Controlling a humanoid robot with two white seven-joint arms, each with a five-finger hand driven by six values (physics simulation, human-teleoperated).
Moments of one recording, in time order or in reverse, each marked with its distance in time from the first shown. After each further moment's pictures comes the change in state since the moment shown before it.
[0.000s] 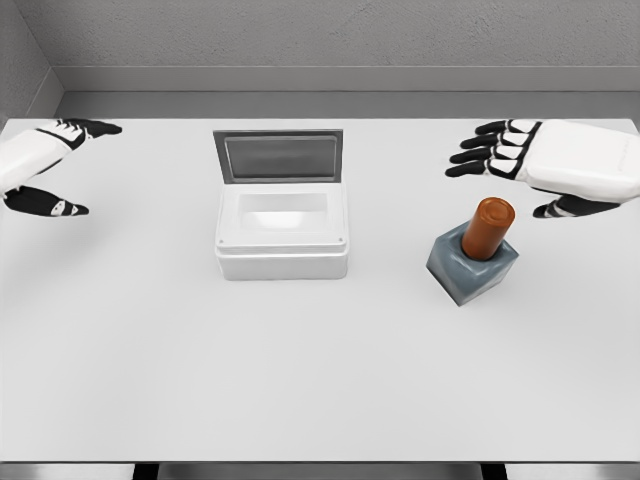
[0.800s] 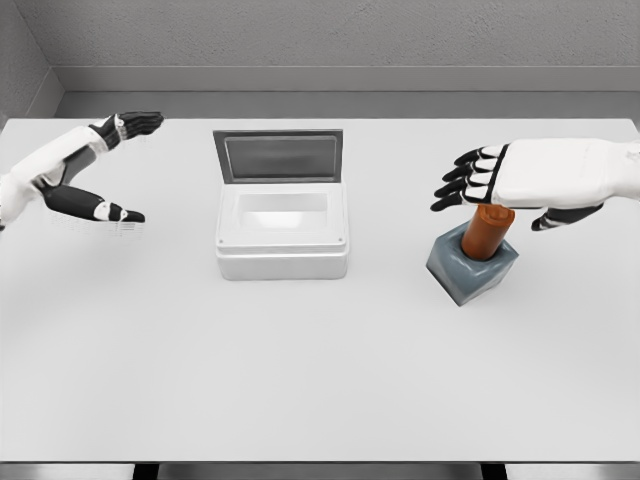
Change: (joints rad) left arm -0.032 -0.087 -0.079 -0.025 0.774 0.105 -0.360; right arm -0.112 0.111 0.008 0.007 -0.054 -0.001 0.382
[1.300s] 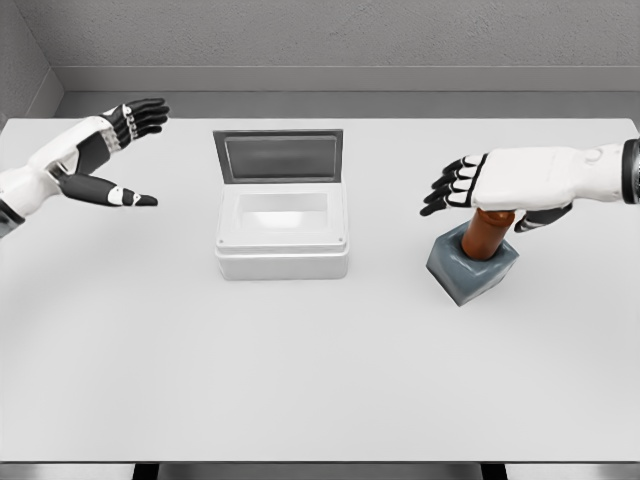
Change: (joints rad) left arm -0.031 -0.073 0.014 0.061 0.062 0.172 -0.007; right arm 0.002 0.100 0.050 0.118 0.104 0.000 0.009
